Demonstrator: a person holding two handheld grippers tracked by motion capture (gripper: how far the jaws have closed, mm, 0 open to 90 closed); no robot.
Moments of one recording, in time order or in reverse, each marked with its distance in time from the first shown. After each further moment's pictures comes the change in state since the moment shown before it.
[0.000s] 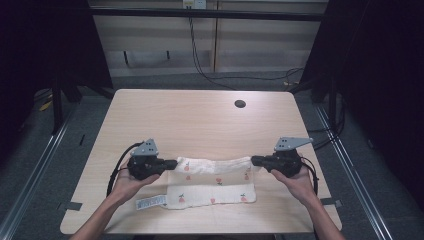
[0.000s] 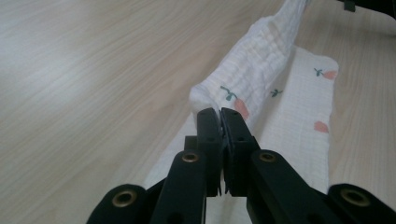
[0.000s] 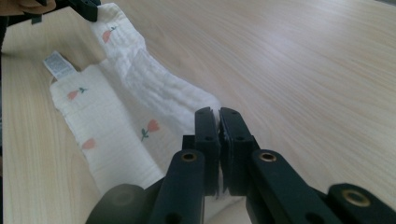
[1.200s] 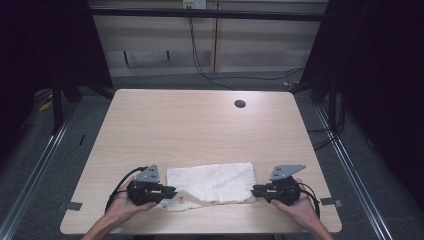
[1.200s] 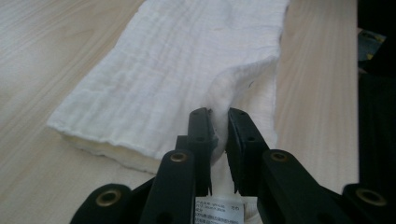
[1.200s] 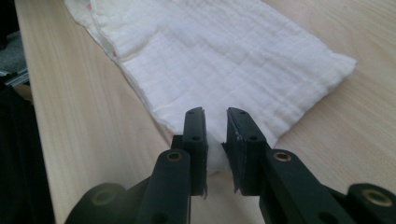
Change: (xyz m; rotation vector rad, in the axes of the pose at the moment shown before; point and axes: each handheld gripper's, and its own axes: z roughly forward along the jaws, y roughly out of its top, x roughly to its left) left arm -0.033 -0.042 0.000 0.110 -0.109 0.020; right arm 0.037 -0.057 0.004 0.162 0.060 -0.001
